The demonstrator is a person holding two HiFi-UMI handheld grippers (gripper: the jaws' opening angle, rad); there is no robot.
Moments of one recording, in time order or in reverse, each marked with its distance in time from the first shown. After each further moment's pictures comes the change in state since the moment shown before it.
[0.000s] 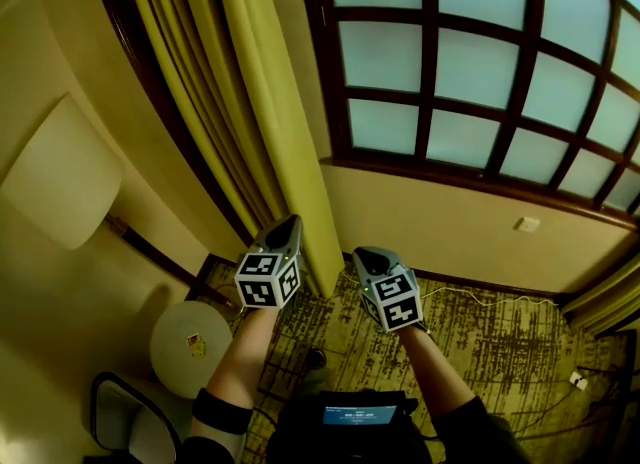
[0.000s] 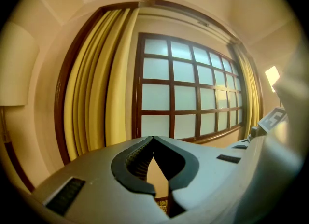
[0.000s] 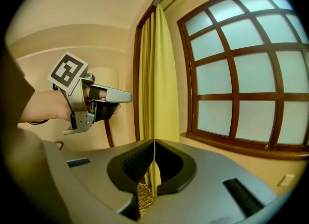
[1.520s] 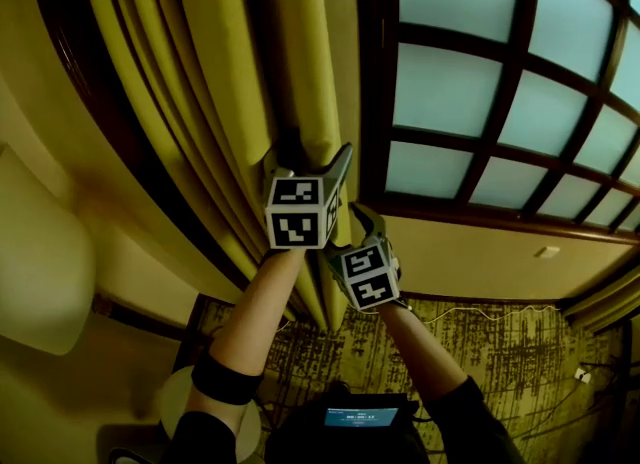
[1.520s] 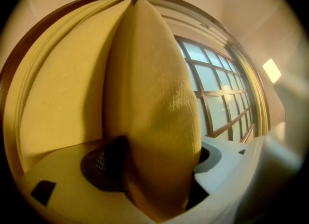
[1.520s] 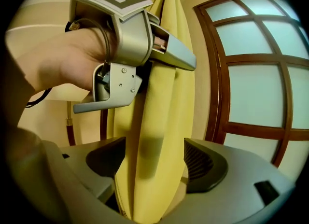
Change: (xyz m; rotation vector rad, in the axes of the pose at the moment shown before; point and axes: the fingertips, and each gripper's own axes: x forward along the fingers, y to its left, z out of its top) left arm 0.237 0.177 0.195 0.175 -0.162 -0.072; right arm 0.304 -0.037 0.176 -0.105 -0.060 -0.156
